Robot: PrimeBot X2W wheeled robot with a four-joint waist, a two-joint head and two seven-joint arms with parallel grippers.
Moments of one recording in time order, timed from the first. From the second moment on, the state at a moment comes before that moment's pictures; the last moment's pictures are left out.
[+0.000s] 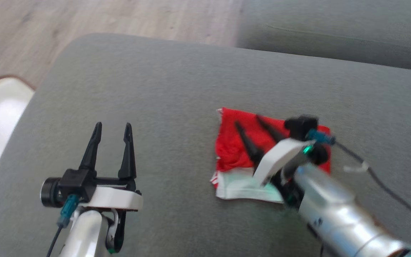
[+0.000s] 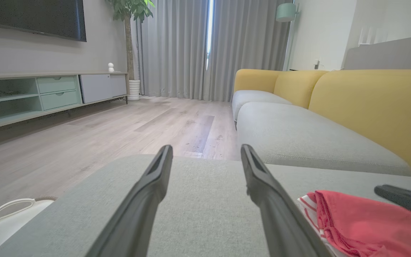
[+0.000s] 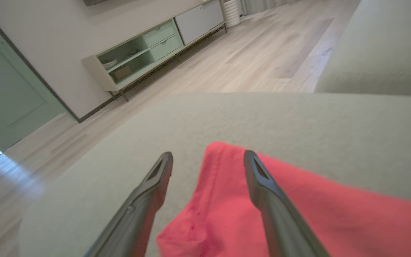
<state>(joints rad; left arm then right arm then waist) -0.21 0.07 -0.19 0.31 -0.20 -0.01 -0.25 -0.63 -0.06 0.82 0.93 0.80 0.13 -0.24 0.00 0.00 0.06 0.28</state>
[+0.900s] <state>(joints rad) -0.09 0.06 -0.12 0.24 -0.16 0.04 -0.25 -0.16 -0.06 0.03 0.37 0.07 0.13 -0.25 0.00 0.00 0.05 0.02</state>
